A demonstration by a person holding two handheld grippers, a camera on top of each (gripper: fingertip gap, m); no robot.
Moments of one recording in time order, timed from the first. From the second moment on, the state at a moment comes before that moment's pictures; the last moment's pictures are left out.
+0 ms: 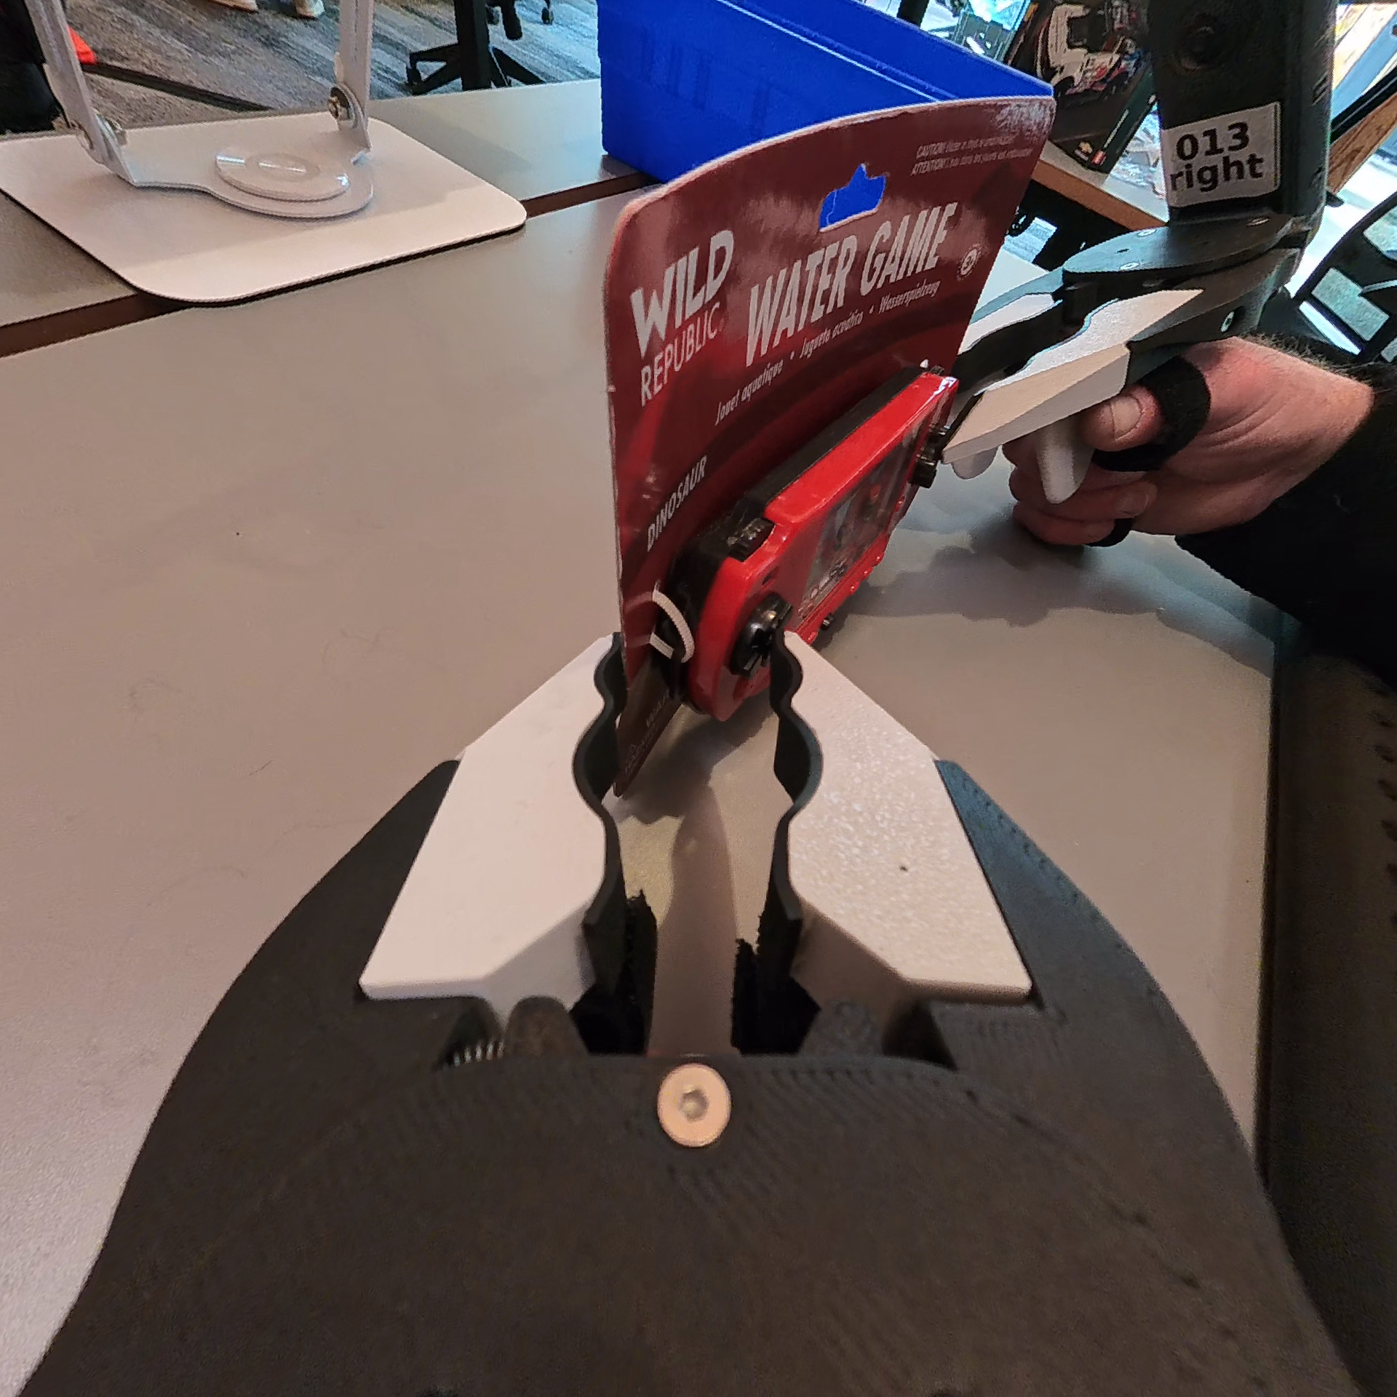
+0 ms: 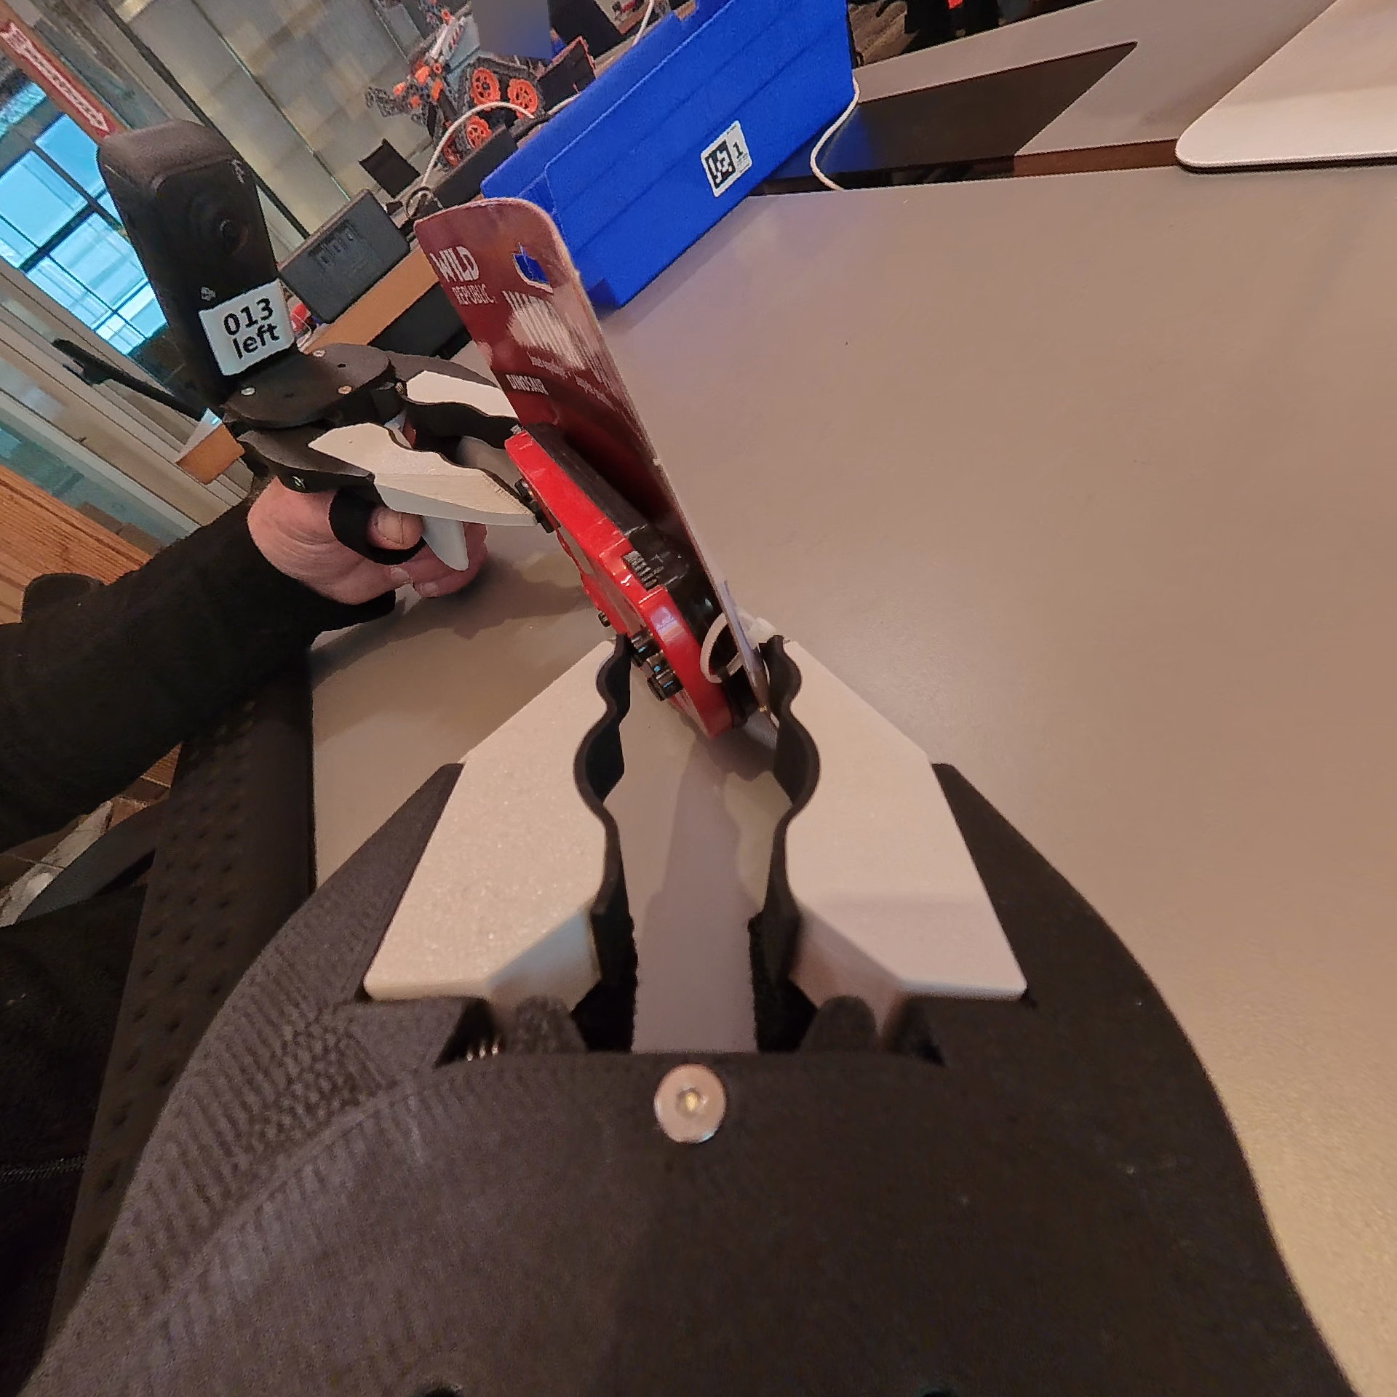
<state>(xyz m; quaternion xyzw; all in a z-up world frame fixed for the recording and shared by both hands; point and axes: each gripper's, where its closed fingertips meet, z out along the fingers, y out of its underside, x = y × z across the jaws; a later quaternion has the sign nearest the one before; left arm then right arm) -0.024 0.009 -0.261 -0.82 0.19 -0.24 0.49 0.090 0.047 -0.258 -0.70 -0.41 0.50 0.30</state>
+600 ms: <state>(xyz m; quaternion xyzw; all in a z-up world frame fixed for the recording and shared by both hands) -0.036 0.030 -0.251 -0.83 0.17 -0.30 0.44 0.075 0.075 -0.255 -0.73 -0.38 0.51 0.26</state>
